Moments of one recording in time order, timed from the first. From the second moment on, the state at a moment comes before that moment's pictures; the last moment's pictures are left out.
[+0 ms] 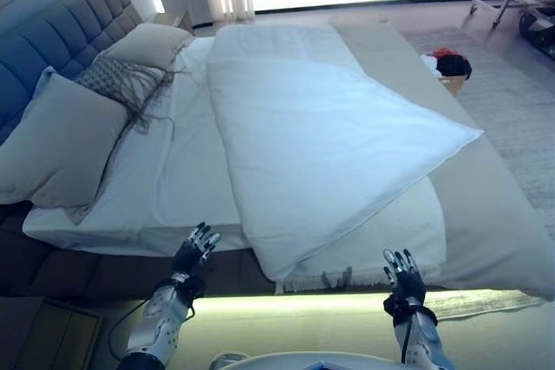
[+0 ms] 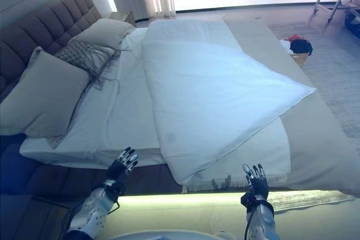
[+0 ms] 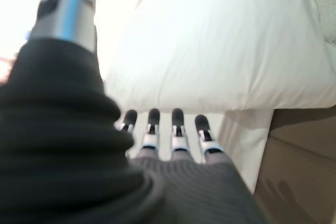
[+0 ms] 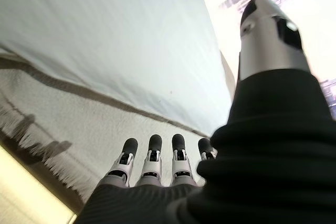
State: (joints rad) left arm 0.13 0.32 -0.15 0.38 -0.68 -0.06 -0.06; right arm 0.20 -0.21 0.07 0.54 0.79 -0.27 -0.11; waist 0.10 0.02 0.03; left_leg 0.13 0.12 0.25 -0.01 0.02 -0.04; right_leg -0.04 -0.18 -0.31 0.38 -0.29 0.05
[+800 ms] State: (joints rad) left arm 0.15 0.32 -0.18 0.37 -0.60 -0.07 -0.08; right arm 0.24 -0.22 0.07 0.51 0.88 -0.23 0.10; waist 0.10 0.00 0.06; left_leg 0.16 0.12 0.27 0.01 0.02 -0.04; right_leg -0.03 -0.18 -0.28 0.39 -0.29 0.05
